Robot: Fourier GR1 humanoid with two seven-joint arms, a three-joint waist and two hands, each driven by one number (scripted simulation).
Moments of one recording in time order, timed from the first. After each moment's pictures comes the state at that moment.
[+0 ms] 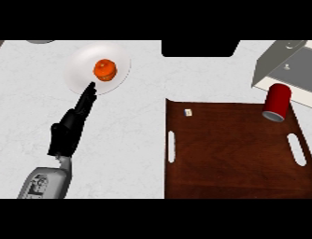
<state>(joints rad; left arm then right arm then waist) -0.18 0.10 -0.08 -1.45 -0.12 0.03 0.04 -0.76 -0.60 -0.51 -1.14 1.10 -0.56 0.60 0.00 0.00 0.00</state>
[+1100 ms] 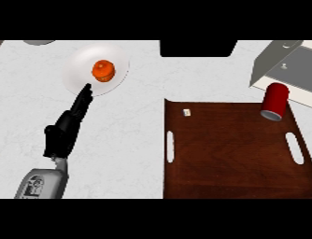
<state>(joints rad) -0.16 0.11 -0.04 -1.44 -0.11 0.00 0.01 -0.74 -0.67 -0.65 -1.46 0.69 -0.55 0.62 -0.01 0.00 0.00</state>
